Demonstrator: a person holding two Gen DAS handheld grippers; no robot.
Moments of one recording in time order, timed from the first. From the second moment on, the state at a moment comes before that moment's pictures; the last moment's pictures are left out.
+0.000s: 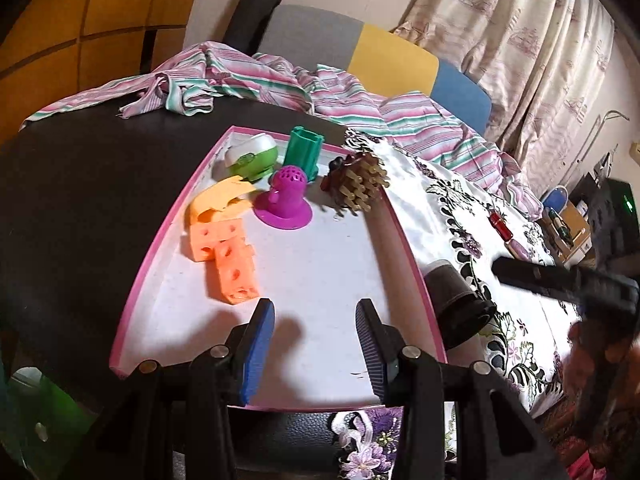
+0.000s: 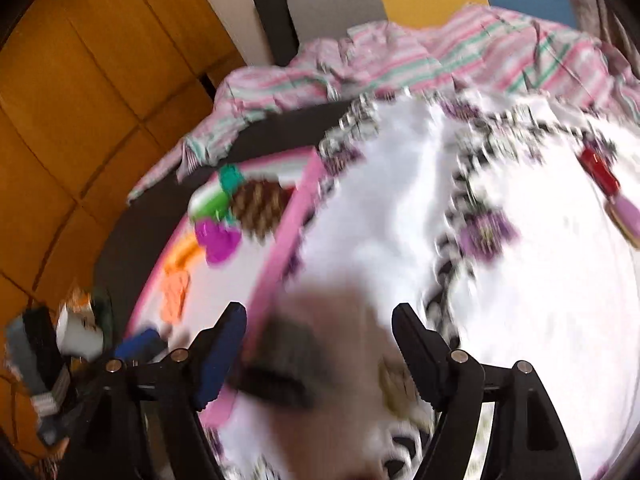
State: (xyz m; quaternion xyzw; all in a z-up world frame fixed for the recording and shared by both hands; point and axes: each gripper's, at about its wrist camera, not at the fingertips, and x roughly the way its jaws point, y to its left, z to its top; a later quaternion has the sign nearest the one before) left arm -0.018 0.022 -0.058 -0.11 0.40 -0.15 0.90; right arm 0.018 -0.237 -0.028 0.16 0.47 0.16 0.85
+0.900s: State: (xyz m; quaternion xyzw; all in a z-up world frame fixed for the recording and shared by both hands) left arm -0.017 0.034 -0.056 -0.13 0.40 -0.14 0.90; right arm 0.035 -0.211 -0.023 0.22 0.50 0.20 0.82
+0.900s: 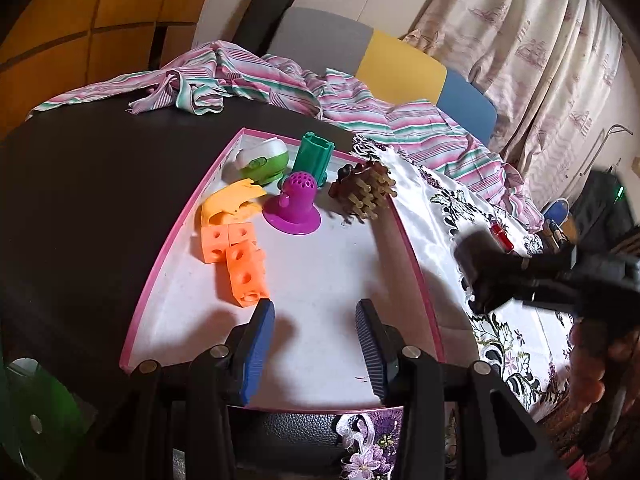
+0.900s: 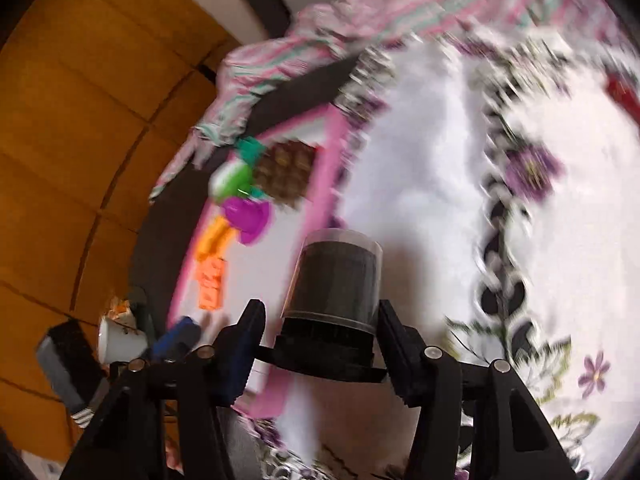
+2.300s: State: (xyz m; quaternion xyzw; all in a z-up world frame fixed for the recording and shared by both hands) left arm -0.017 -0.004 -0.038 -0.10 0.40 -0.18 0.89; right arm 0.054 -0.228 -0.007 0.14 0.47 0.13 0.86
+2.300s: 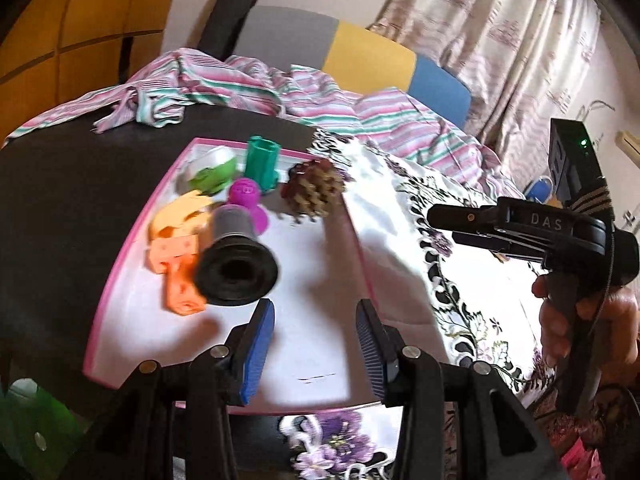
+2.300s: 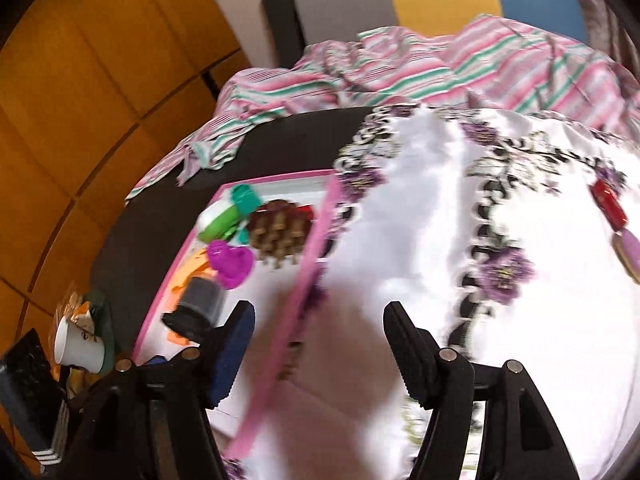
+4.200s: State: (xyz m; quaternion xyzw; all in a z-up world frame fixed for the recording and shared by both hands) left arm 0.137 -0.369 -0.031 -0.04 0.53 -0.37 0.76; right arm 0.077 -0.570 -0.090 0.21 0.53 -0.20 0.79
